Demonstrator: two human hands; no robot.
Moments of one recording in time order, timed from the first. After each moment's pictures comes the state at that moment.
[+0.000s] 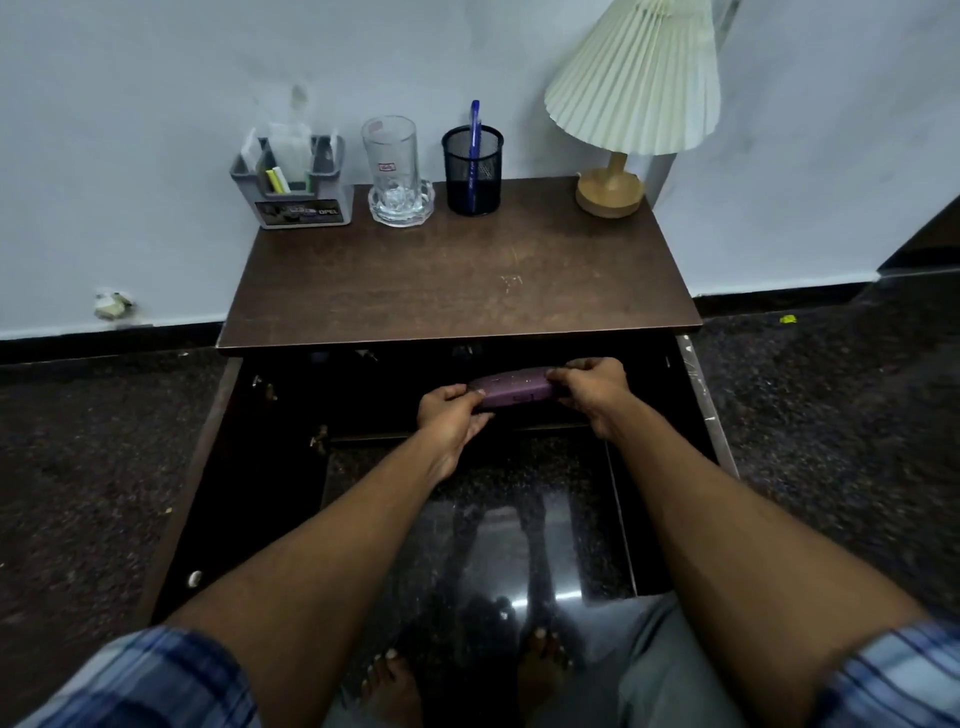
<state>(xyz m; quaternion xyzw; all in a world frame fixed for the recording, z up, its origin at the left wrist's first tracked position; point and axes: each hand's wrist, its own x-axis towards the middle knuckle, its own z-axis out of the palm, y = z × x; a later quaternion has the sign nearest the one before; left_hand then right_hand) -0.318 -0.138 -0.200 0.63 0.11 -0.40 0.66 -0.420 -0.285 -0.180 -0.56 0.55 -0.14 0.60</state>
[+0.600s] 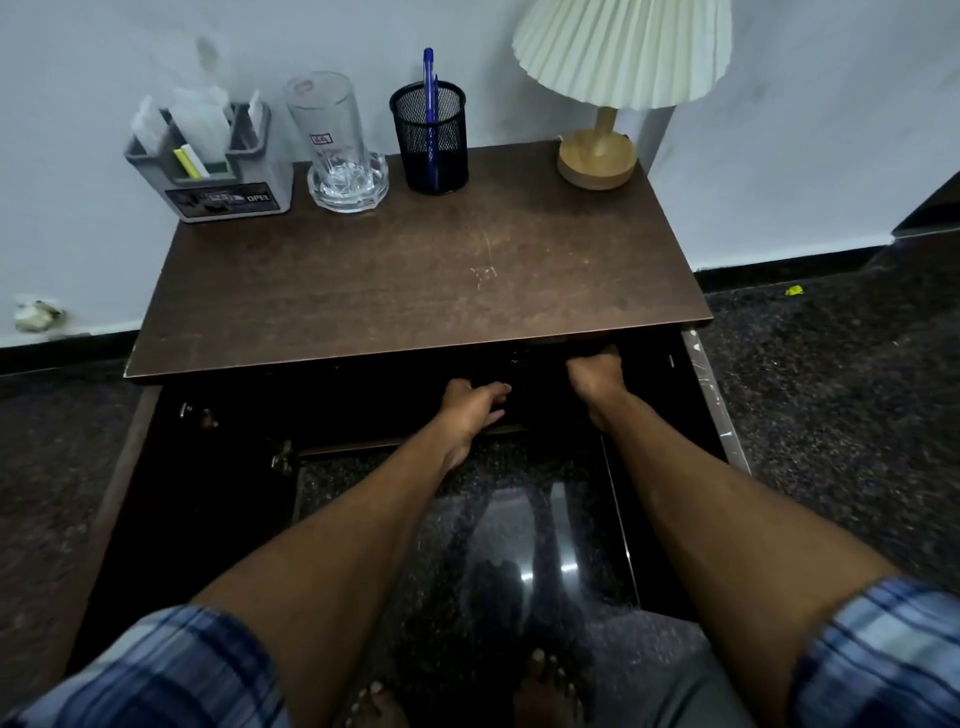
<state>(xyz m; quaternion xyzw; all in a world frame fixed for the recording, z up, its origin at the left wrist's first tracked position) -0.301 -0.214 -0.260 0.69 0.02 -0.46 0.57 -0.403 -0.339 -0.232 -0.60 0.58 -0.18 0.52</state>
